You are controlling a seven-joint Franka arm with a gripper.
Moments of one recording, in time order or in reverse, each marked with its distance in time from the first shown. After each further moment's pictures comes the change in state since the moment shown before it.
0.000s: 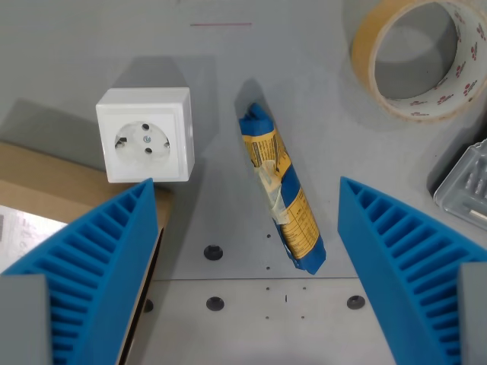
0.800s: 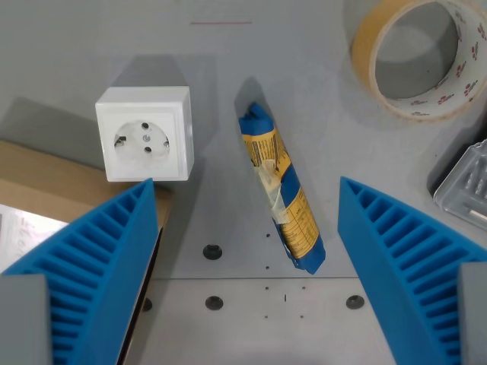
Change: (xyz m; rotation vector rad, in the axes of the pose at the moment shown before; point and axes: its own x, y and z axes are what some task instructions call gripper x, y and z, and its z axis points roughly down) arm -0.001 0.000 0.002 0.000 -0.004 -0.005
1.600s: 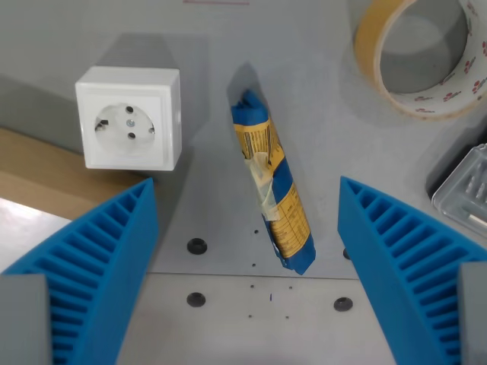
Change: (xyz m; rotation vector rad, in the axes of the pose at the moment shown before) arm -0.009 0.005 0.023 -0.002 -0.024 -0.055
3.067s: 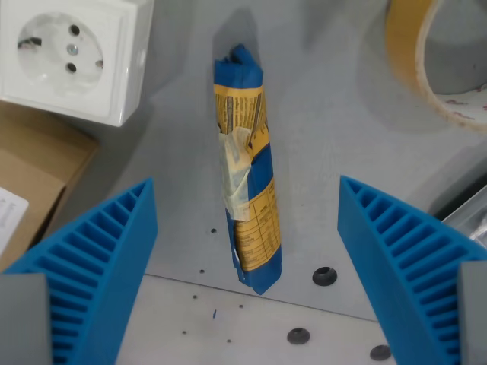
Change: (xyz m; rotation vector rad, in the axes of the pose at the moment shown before) arm -0.040 0.012 0.072 -0.016 0.002 -0.219
